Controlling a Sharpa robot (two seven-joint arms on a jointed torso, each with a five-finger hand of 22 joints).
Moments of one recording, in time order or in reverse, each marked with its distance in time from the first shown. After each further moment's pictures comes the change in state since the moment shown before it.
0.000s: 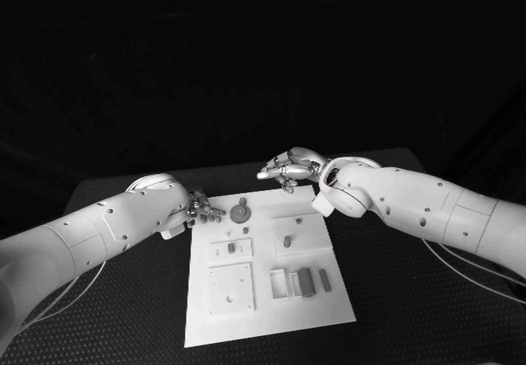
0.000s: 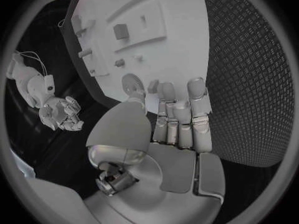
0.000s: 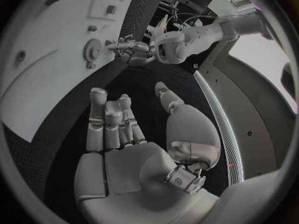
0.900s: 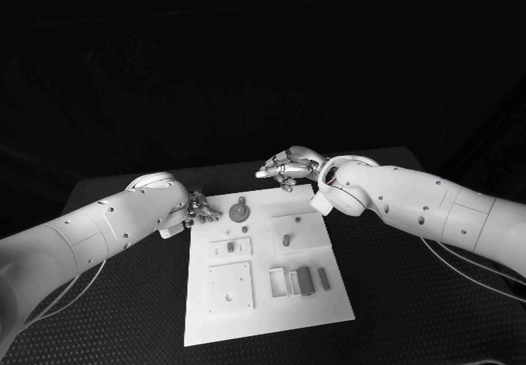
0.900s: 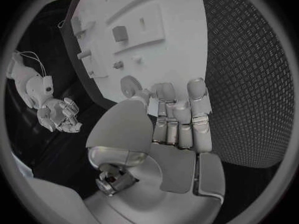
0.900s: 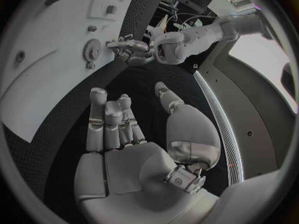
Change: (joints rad) left arm 0.000 0.012 0.000 -0.020 -0.001 0.026 -0.008; left_hand 0.086 -0.012 0.218 -0.009 -0.164 0.008 -0.005 0.000 0.014 0.010 0.003 0.000 0.003 0.004 -0.003 0.004 0.002 0.000 0.000 0.000 0.020 0.001; right arm 0.000 0.001 0.000 0.001 0.000 0.000 0.000; right_hand 0.000 0.000 0.000 0.000 0.000 0.000 0.000 0.000 0.001 0.000 0.000 0.000 -0.001 0.001 0.000 0.000 0.000 0.000 -0.001 0.001 0.000 0.000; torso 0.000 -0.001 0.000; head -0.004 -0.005
